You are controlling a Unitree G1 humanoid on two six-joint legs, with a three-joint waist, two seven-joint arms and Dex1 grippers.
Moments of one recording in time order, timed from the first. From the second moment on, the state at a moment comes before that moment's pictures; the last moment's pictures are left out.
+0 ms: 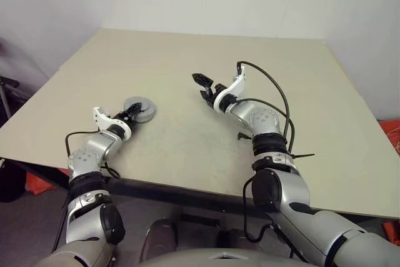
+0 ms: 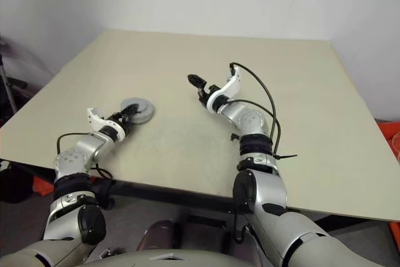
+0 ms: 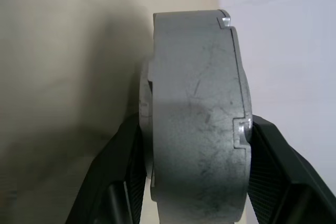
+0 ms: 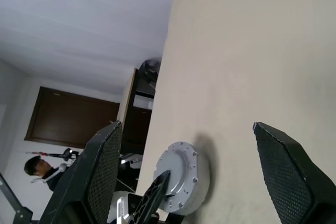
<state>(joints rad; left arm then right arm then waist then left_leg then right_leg) -0.50 0.19 0.66 0.47 -1.10 0.80 -0.04 -0.87 0.07 -0.47 0.65 0.82 0.77 0.16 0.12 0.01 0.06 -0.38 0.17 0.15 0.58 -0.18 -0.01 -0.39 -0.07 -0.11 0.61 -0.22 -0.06</state>
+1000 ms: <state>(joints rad) -0.51 0.26 0.67 0.58 -0.93 0.51 0.10 -0.86 0.09 -0.44 0.65 0.78 0.78 0.15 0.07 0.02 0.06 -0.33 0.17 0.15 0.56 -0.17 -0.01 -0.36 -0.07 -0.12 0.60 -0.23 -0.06</state>
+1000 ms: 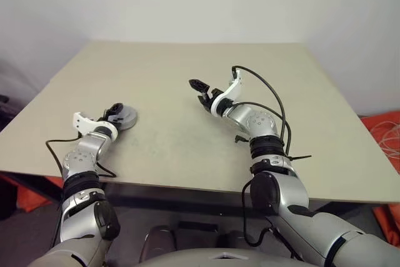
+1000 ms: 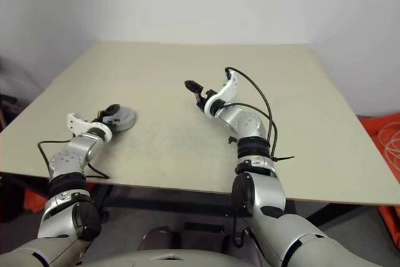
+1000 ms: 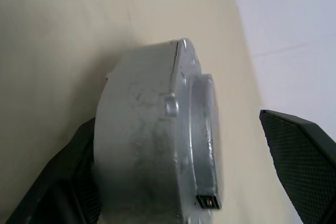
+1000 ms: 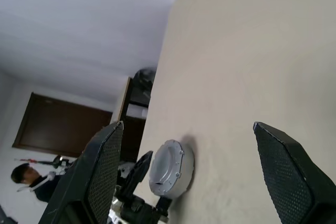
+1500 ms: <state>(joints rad) -0.50 0.32 0.65 0.67 -0.69 0.26 0.28 -0.83 0.07 -0.43 0.65 0.75 0.80 0.16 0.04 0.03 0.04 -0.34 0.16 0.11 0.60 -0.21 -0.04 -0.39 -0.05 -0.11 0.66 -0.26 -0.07</state>
